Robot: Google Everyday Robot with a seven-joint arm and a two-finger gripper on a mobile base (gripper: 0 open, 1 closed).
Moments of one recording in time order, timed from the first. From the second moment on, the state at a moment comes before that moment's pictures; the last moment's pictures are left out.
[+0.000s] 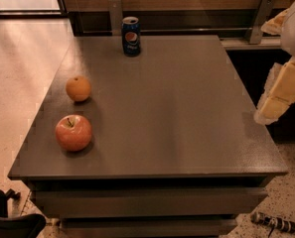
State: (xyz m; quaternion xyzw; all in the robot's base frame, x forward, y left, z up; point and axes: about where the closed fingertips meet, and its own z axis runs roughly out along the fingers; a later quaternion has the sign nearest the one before) arm 0.449 -0.208 0.992 -0.59 0.78 -0.05 0.21
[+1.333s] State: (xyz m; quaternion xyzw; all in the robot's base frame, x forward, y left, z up) arm 0.671 -0.153 0.990 -0.40 0.72 0.09 0.55
